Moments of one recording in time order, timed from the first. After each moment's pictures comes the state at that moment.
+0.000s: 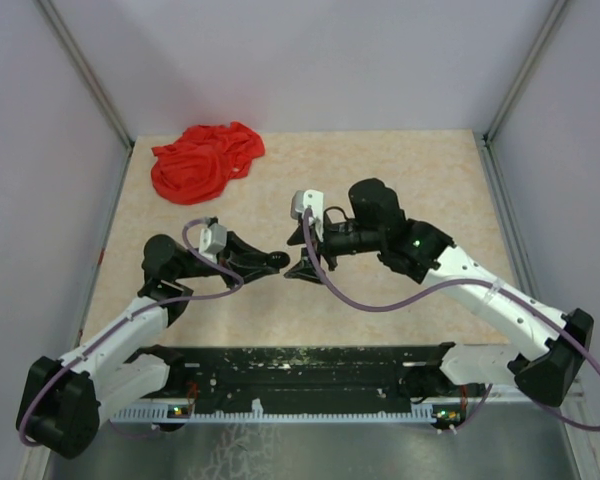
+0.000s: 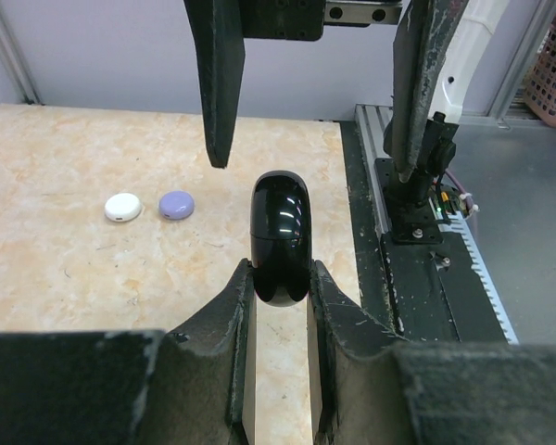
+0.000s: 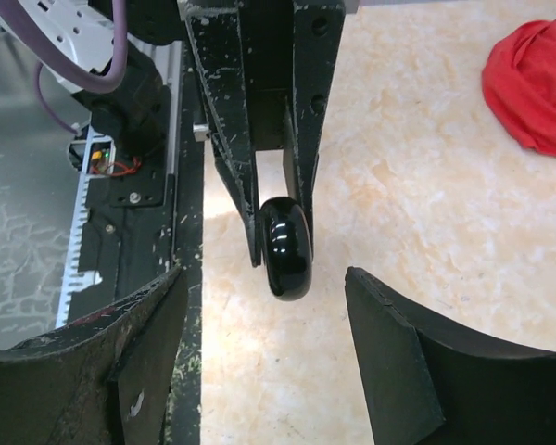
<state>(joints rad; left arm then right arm) -0.42 0.97 0.45 0.79 1.08 -0.23 0.84 1.19 1.20 -0.40 -0.64 -0.26</state>
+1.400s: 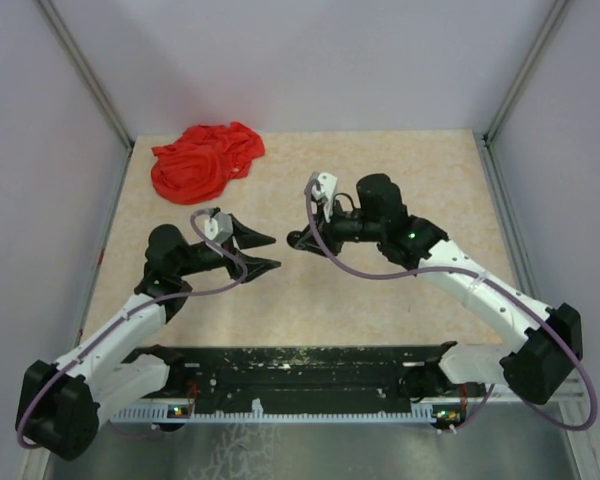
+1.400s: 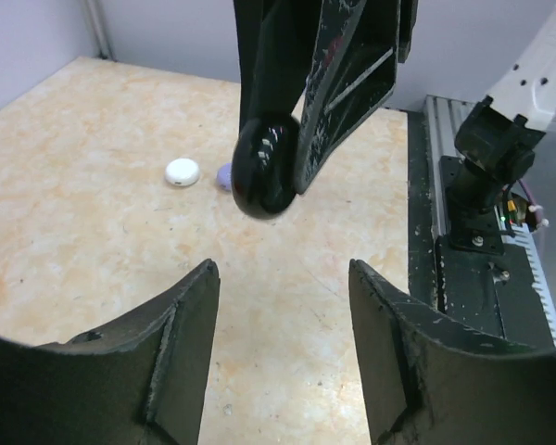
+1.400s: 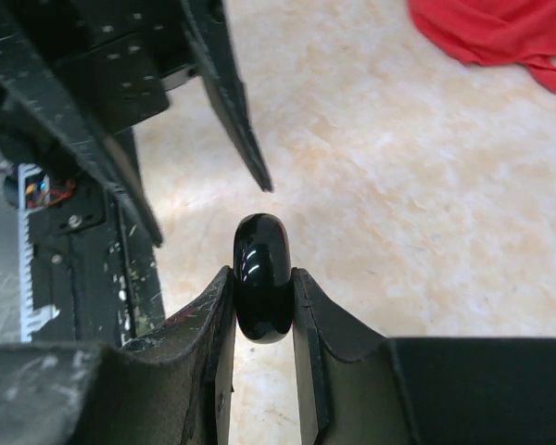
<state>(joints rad) -0.42 0.96 0.50 0.58 0.93 -0.13 0.73 1.24 1.12 -0.28 -0.60 -0.15</state>
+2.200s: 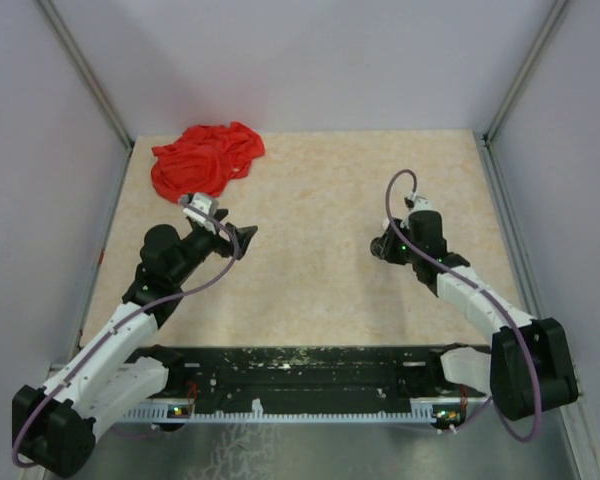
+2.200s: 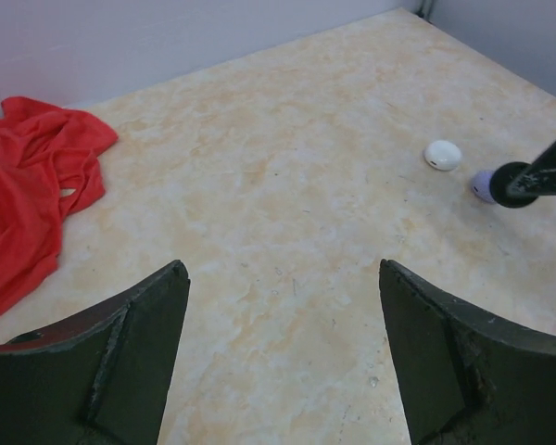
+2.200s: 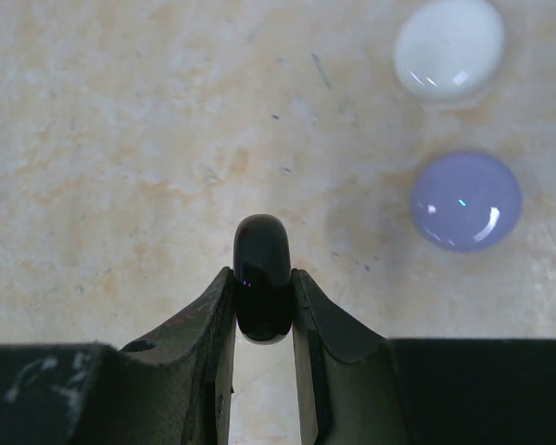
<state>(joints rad) -0.42 0.84 0.55 0.26 0.21 -0.04 0.29 1.18 0.63 -0.07 -0.15 0.42</state>
